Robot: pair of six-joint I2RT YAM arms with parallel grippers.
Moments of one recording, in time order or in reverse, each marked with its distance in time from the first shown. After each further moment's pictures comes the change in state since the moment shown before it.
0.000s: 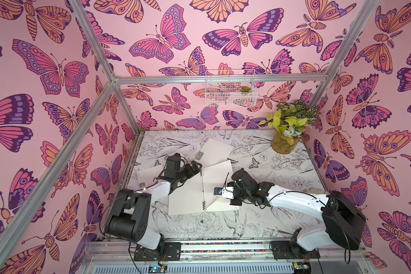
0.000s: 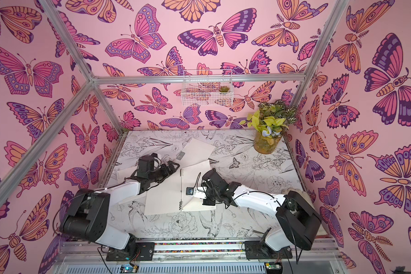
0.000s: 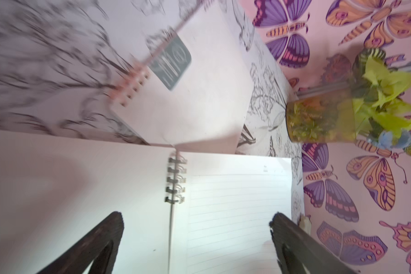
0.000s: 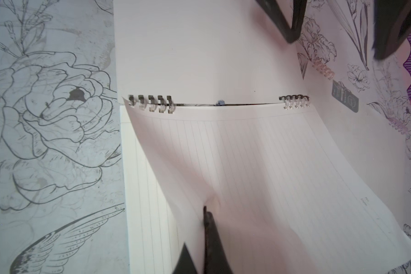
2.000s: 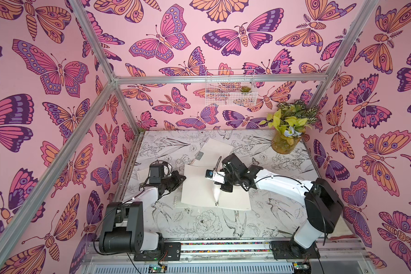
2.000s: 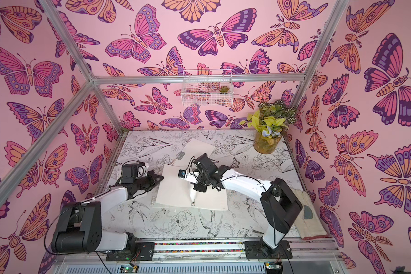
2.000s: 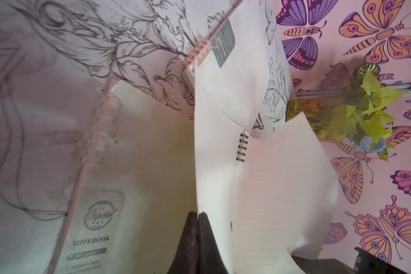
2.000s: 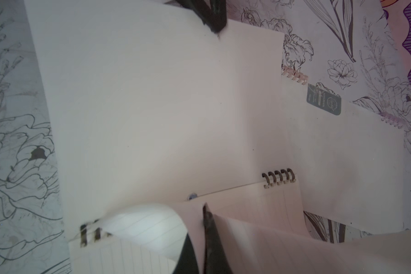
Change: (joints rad) left arm 0.186 -0.056 -0.087 -0.121 0.264 0.055; right arm -0.053 0.251 0.401 -0.198 -0.030 0.105
